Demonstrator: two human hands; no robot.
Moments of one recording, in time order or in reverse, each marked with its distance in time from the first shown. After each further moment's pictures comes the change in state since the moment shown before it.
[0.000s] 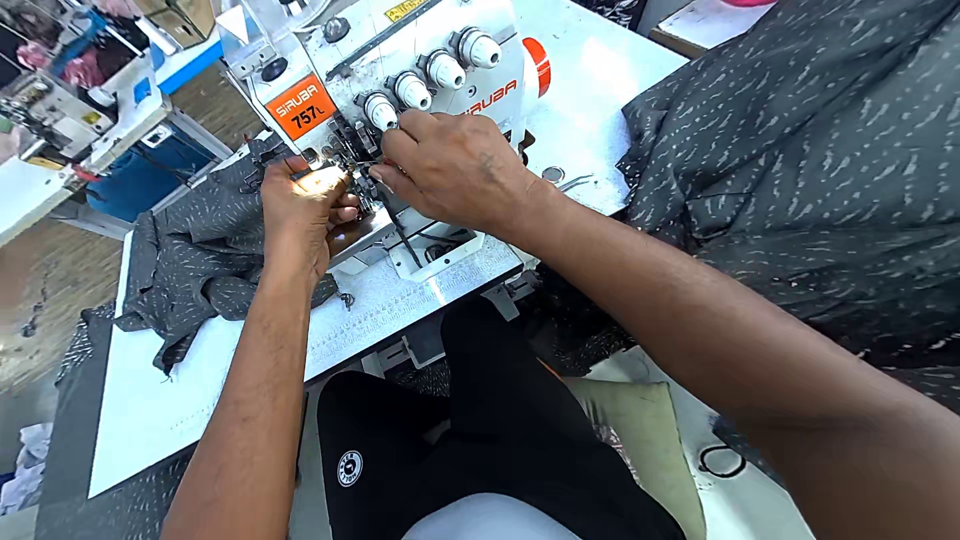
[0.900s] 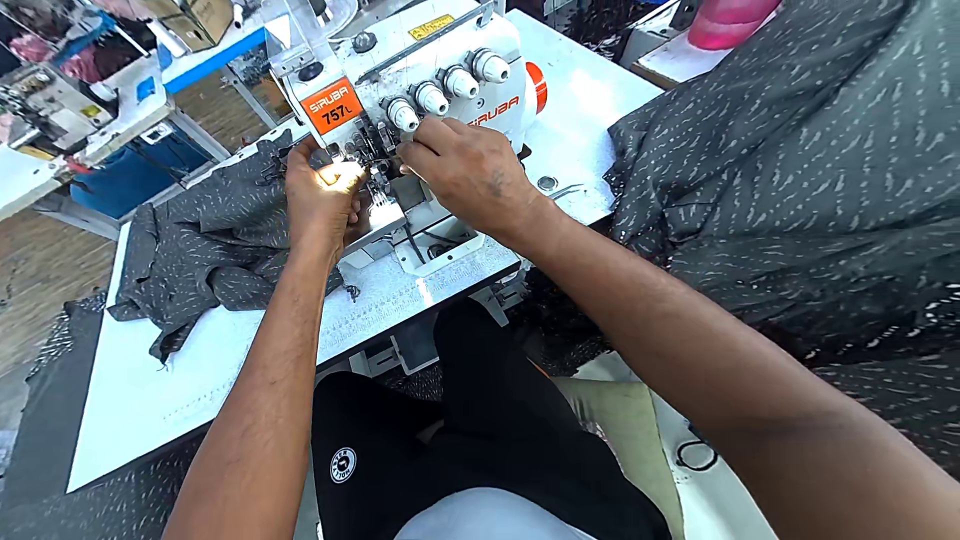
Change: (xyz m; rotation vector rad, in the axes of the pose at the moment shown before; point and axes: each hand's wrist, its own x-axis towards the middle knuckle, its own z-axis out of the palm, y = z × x) left_hand 0.010 -0.013 -0.004 0.029 -0.060 0.164; right_hand -0.007 -0.009 0.003 -0.088 0.123 -0.039
